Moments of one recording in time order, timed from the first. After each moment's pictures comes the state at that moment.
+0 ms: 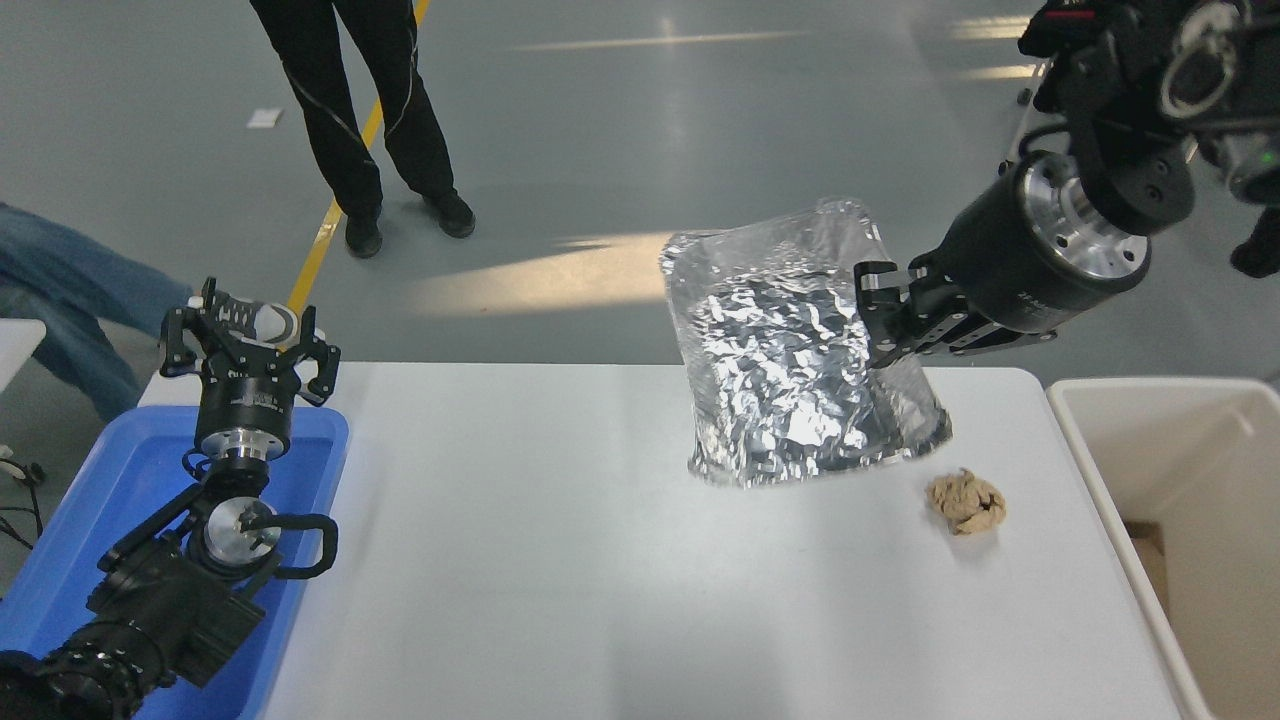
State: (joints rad) left arm -0.61 0.19 -0.97 -0.40 -0.12 -0.53 -0.56; right arm 2.33 -0.36 -1.39 1.57 0.13 0.41 -0.08
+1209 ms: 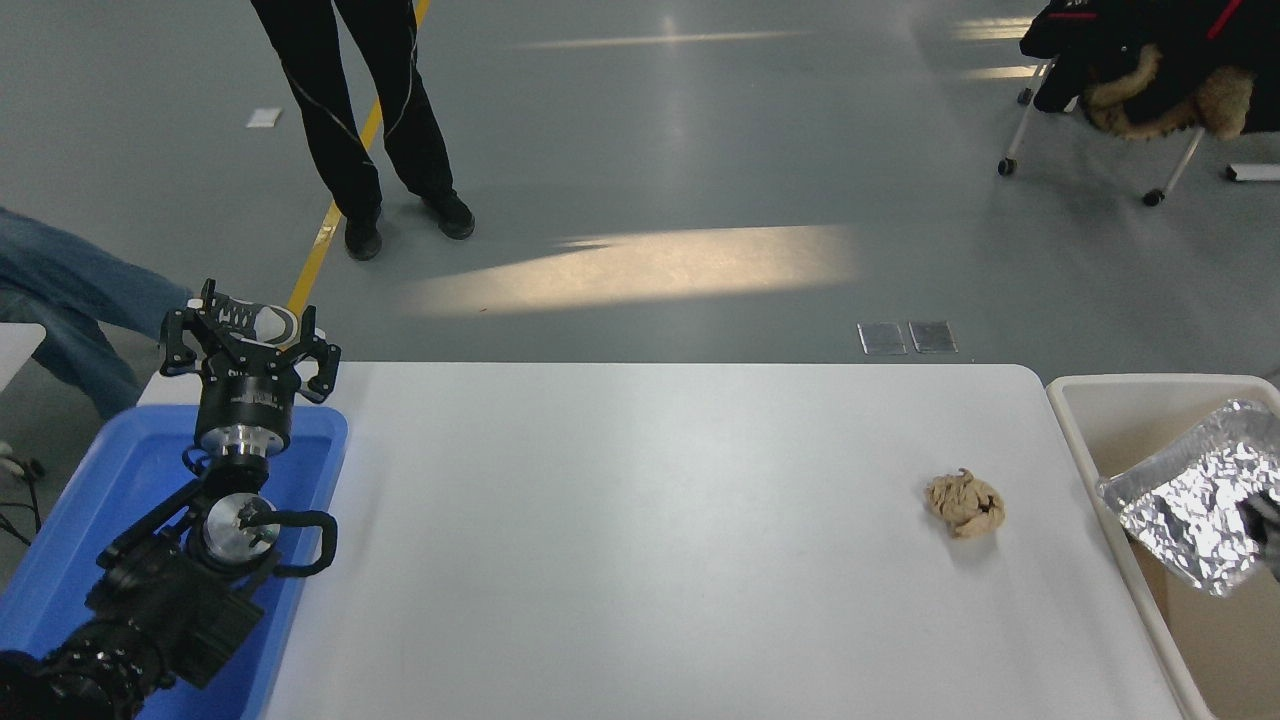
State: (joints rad) left arm -0.61 0.19 -0.97 -0.40 -0.12 -0.53 -0.56; right arm 0.74 -0.58 -0.85 0.34 0.37 0.05 -0.09
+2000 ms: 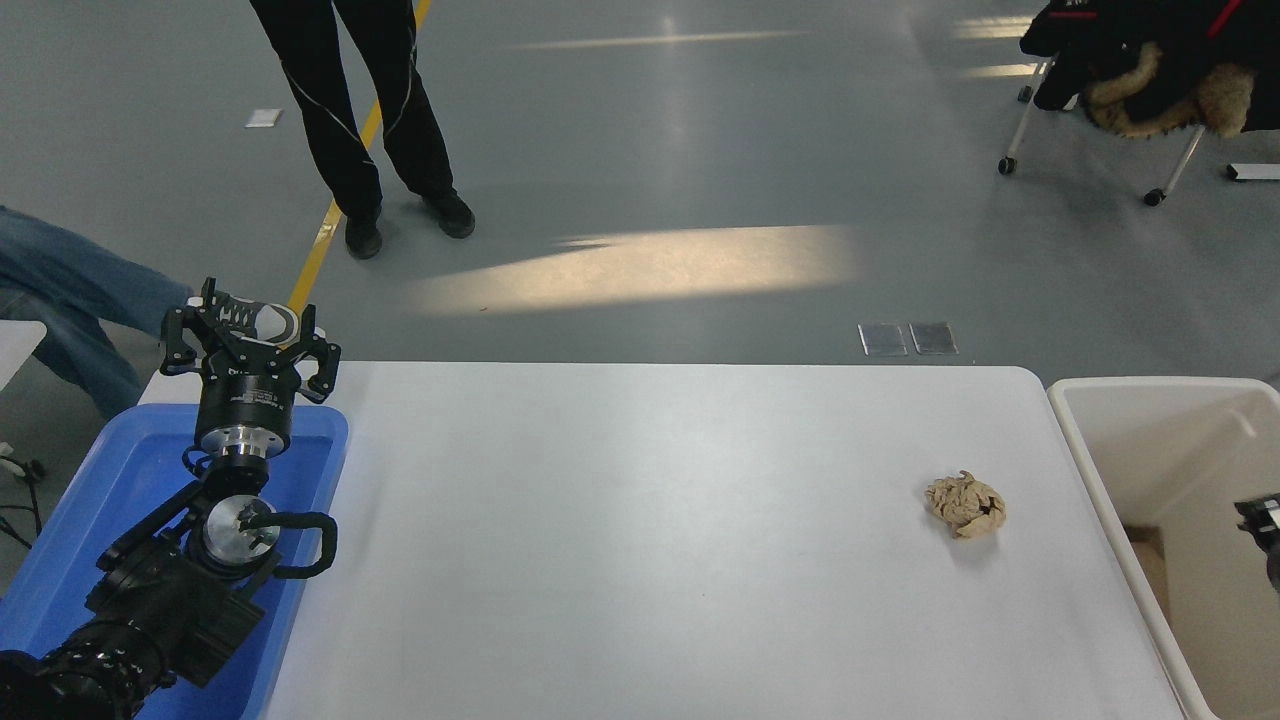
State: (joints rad) left arm -0.61 0.19 -0.97 -0.40 -0.12 -0.53 -0.56; right arm 0.95 -0.65 -0.83 0.58 0.29 0.01 -0.08
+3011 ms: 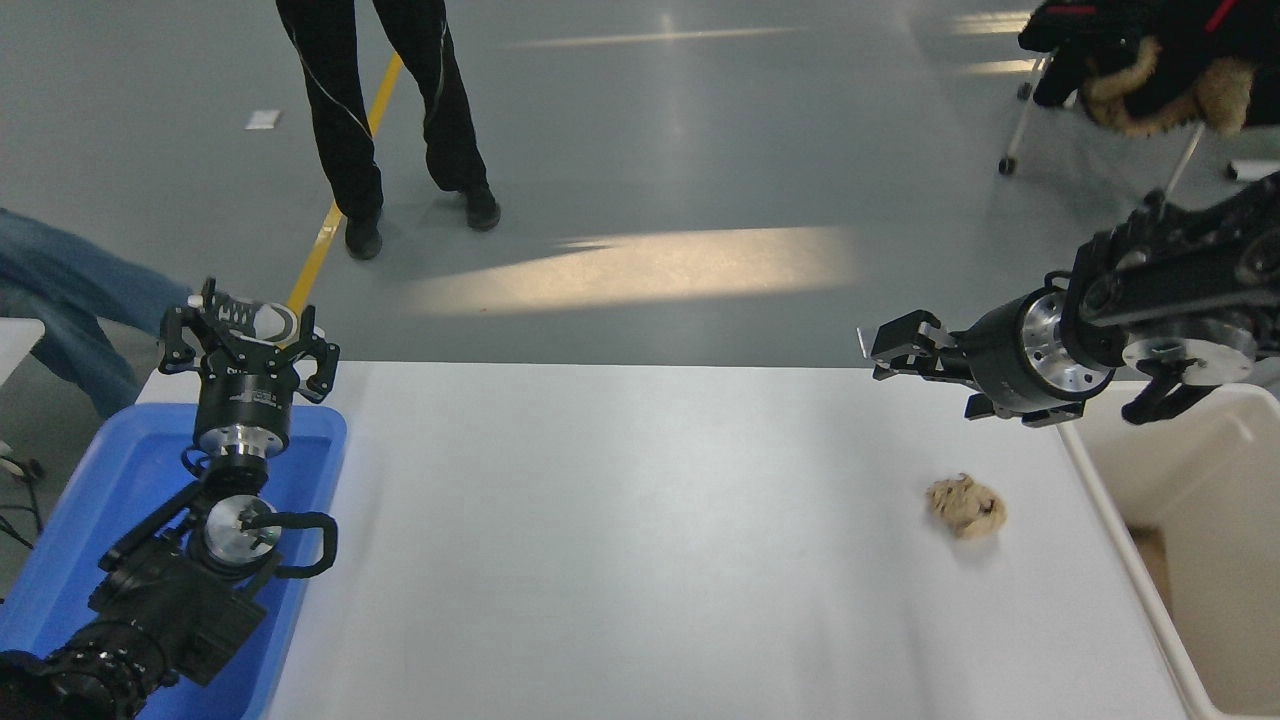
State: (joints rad) left arm -0.61 0.19 -0.97 -0.40 -0.12 -0.53 -0.56; right arm 2.33 -0.32 -1.28 1.68 0.19 0.30 -0.01
